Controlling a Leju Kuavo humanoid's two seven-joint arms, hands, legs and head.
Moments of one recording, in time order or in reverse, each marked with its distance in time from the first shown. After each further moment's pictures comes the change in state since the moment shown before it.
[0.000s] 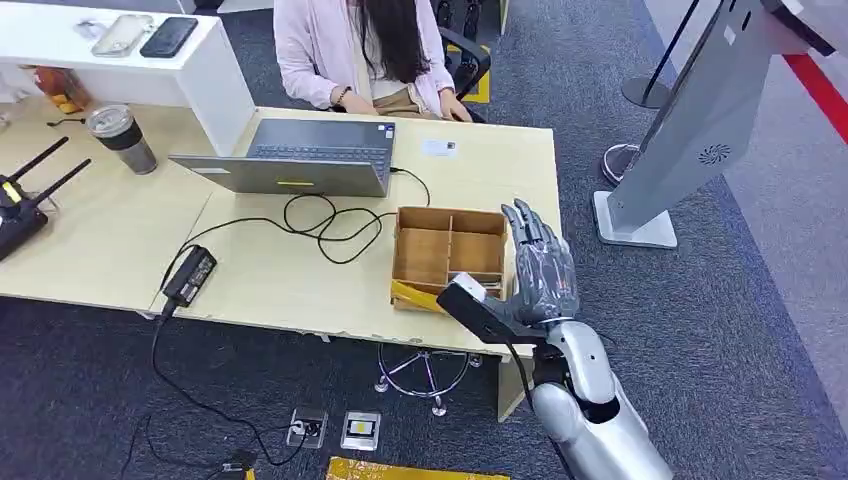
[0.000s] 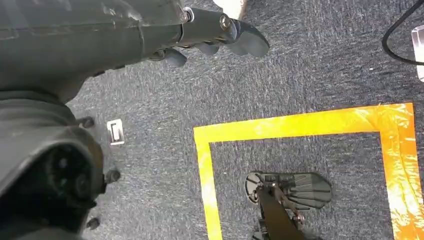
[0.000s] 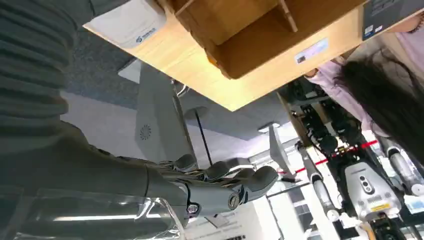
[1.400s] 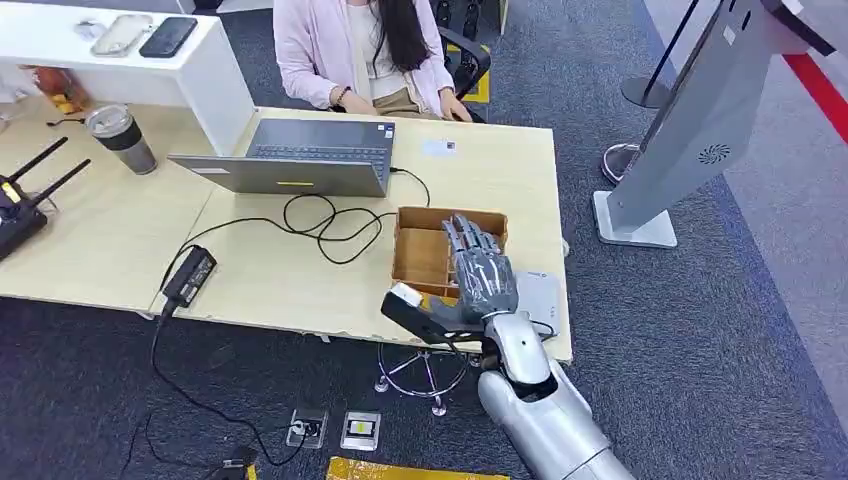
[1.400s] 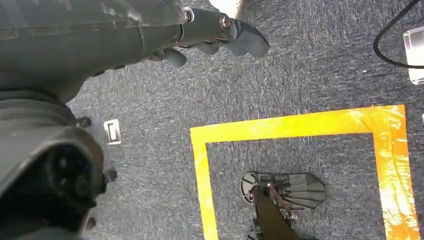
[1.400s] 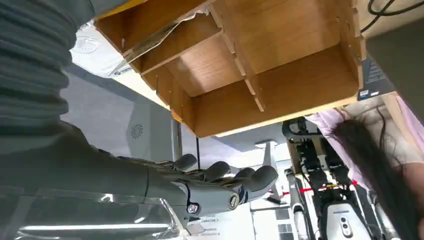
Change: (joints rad) left arm -0.010 -0.002 -0.001 0.000 0.007 0.010 0.000; right arm -0.112 0.171 0.049 0.365 0.153 -0.003 -0.021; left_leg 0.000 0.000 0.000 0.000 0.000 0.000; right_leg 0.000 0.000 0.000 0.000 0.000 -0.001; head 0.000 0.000
